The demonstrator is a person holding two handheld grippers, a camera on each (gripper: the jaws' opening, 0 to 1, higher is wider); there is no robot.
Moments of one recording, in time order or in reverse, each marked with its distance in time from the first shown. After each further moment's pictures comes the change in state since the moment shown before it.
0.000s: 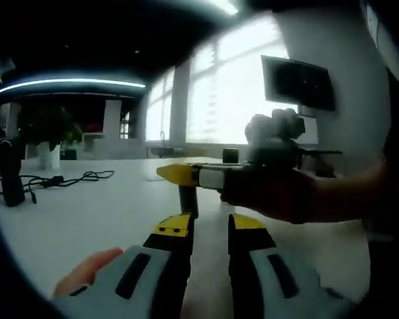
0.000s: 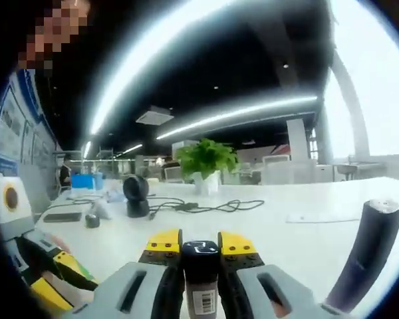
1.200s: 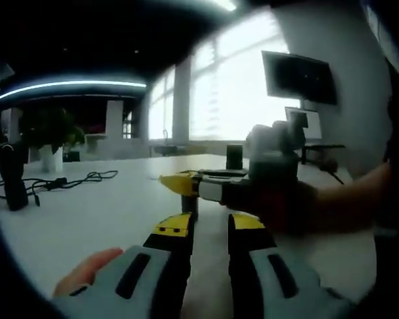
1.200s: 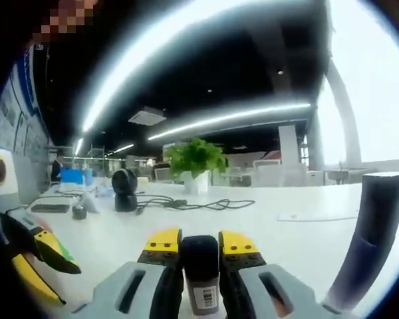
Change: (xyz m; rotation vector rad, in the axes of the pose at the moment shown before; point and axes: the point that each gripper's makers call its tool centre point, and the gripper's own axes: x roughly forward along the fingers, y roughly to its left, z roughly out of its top) left arm 0.003 0.005 -0.004 0.028 0.021 0.021; right arm 0.004 -0.001 -0.017 -0.026 -0.016 -0.035
